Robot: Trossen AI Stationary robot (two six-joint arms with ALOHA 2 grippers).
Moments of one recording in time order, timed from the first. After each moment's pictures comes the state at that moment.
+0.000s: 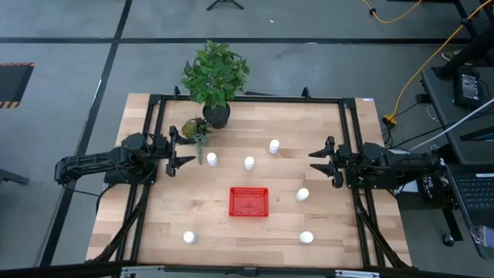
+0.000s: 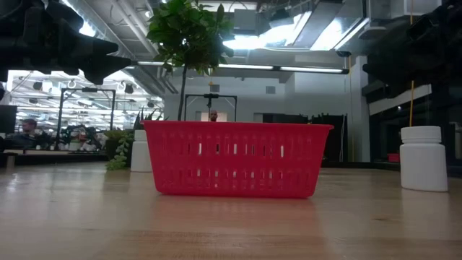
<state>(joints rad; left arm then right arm) 0.22 0.05 0.01 0.11 0.12 -0.04 0.04 0.01 0.01 0.03 0.03 0.15</state>
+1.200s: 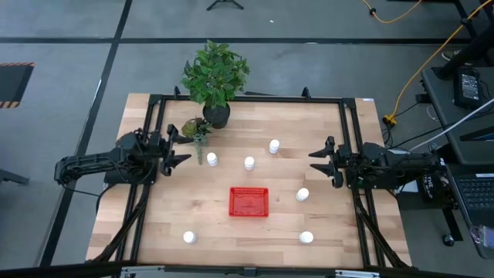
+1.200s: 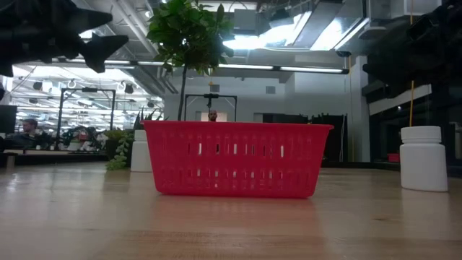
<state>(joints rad) 0.22 0.05 0.01 0.29 0.18 -0.17 0.04 0.01 0.01 0.03 0.03 0.15</state>
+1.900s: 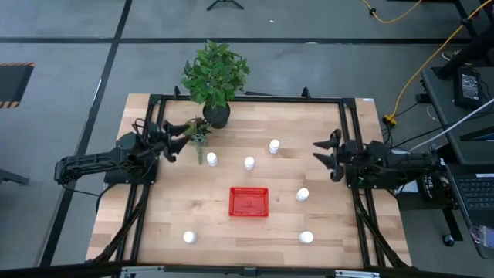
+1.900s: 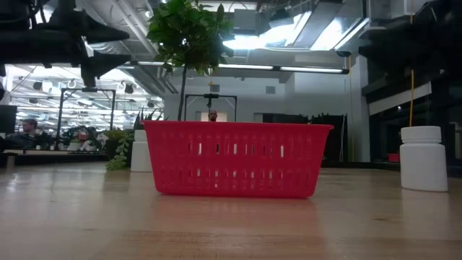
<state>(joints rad) 0.22 0.05 0.01 0.27 -0.23 -0.38 0.04 0.01 0.01 0.23 0.19 0.08</state>
